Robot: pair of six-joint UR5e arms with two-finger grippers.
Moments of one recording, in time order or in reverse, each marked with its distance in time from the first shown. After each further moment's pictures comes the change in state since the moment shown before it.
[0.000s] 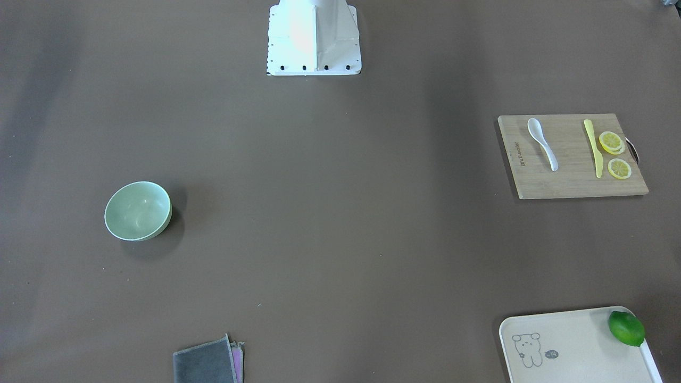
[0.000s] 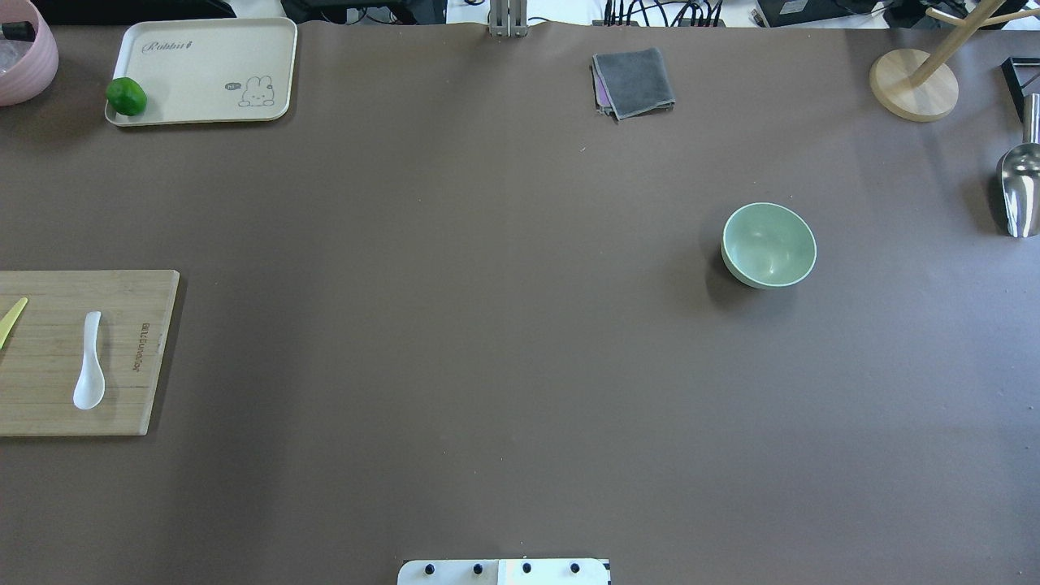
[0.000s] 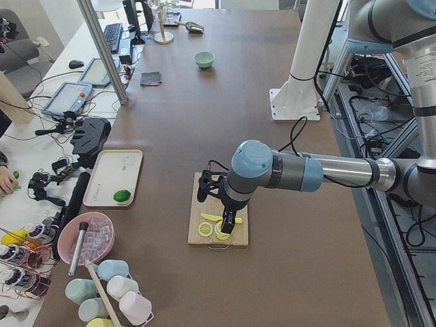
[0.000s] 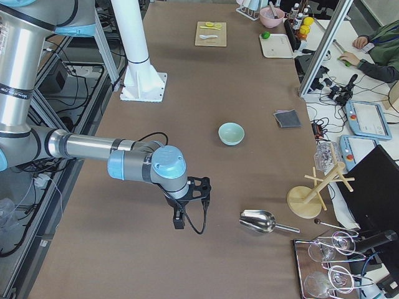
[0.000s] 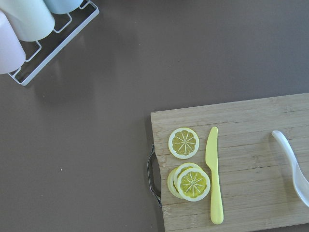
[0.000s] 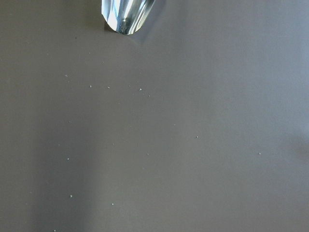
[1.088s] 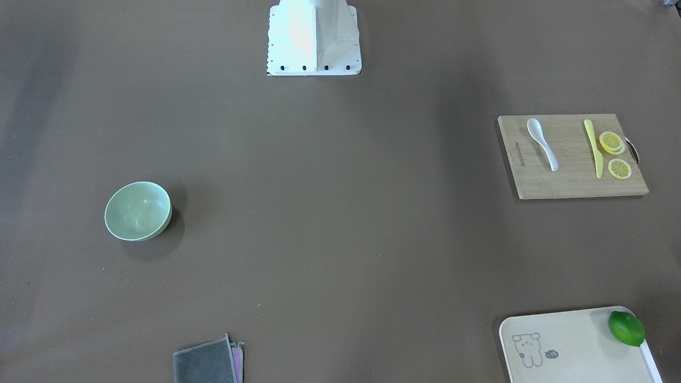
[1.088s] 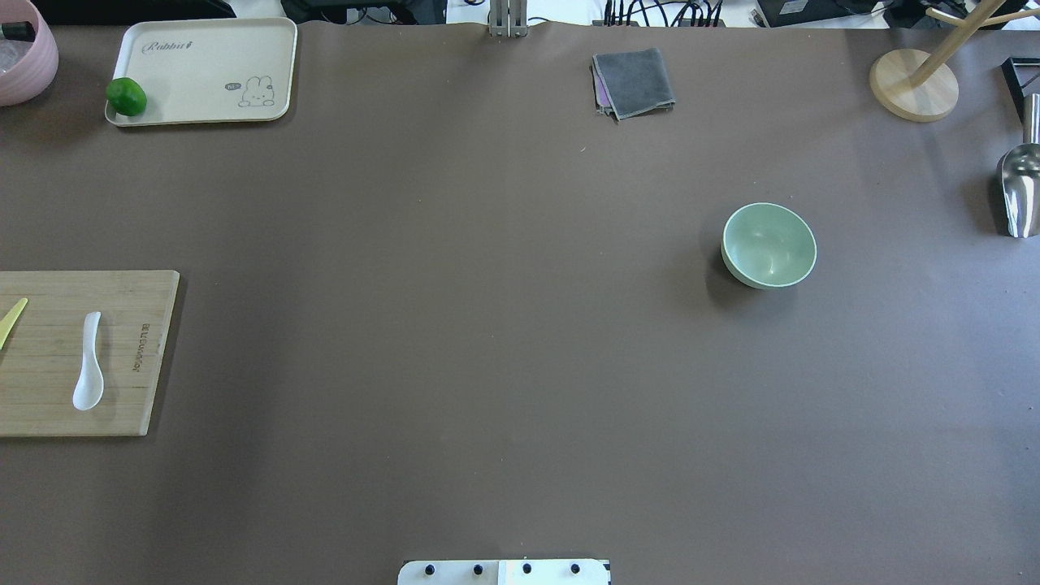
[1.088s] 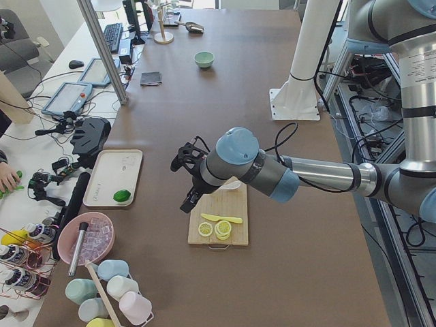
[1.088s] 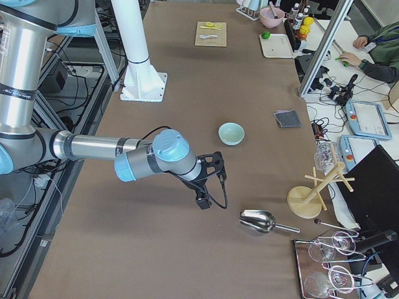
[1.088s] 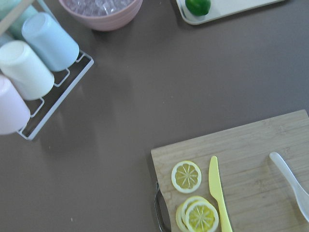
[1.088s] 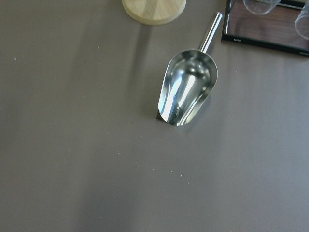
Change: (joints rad) left arm 0.002 -0.141 0.123 -0.407 -0.058 -0.007; right arm -0.021 0.080 -0.004 0.340 0.112 0.230
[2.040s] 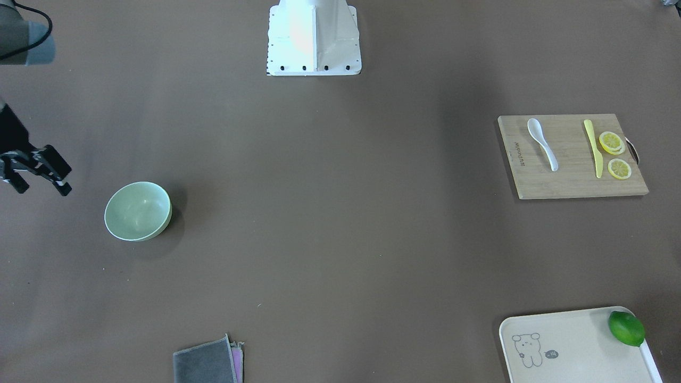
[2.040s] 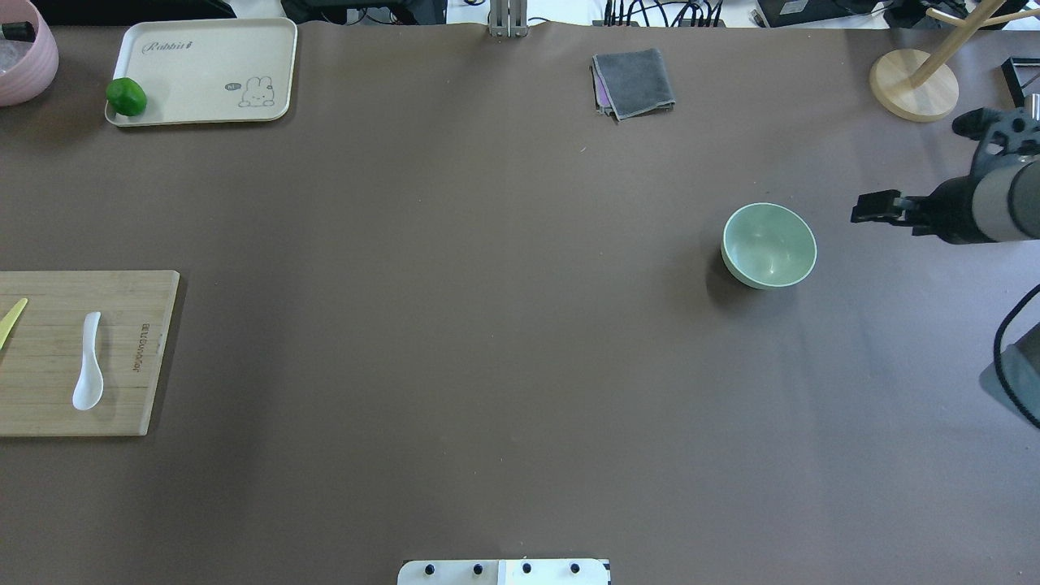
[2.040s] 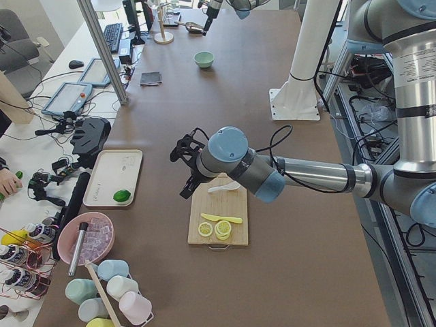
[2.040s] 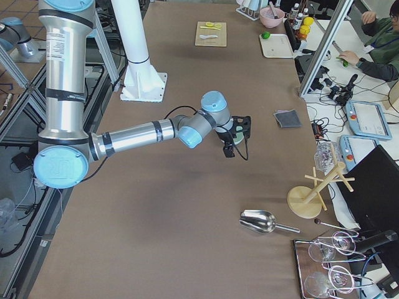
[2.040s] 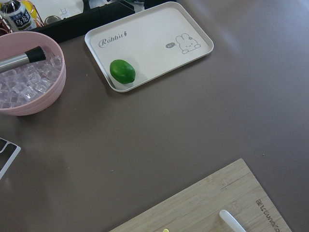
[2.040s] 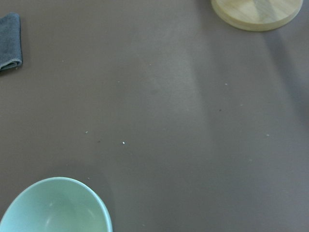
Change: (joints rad) left arm 0.093 -0.008 0.023 -0.107 -0.067 -0.126; right arm -0.762 0.256 -0.056 0.255 -0.523 1.082
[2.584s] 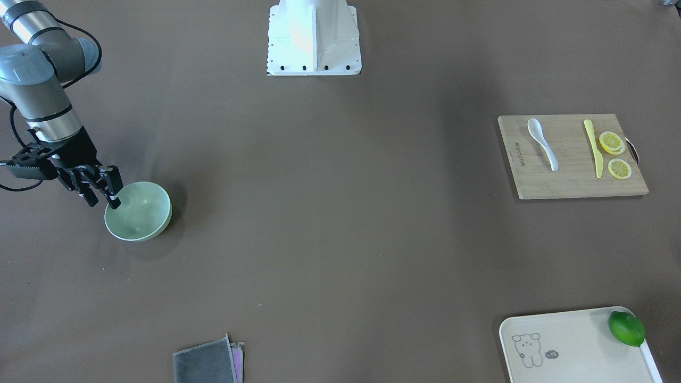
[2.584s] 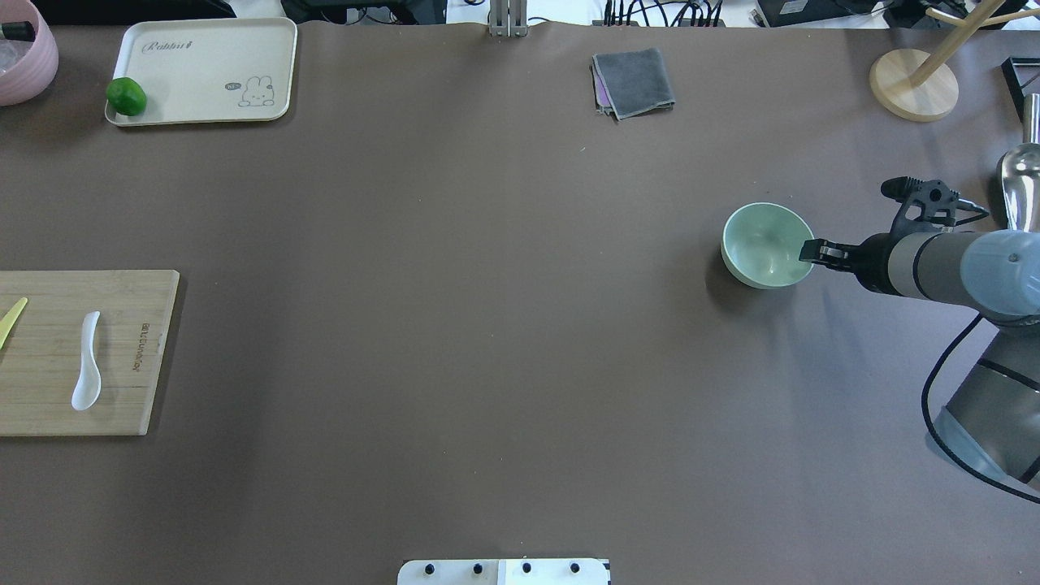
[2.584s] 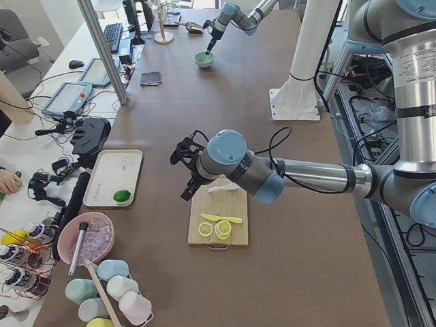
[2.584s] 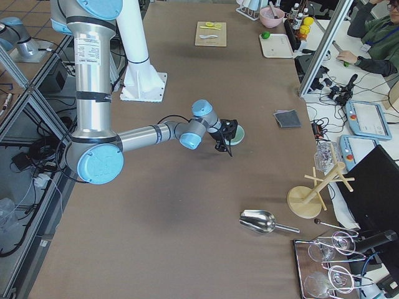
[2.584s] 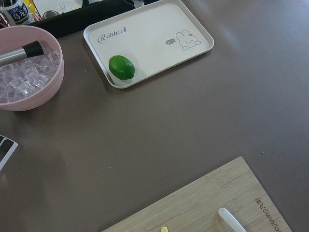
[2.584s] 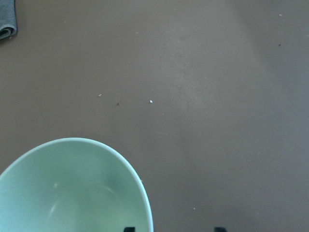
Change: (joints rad) left arm 0.006 0.001 0.009 -0.002 0.000 -0.004; right arm -0.183 0.011 -0.136 0.205 -0.194 0.186
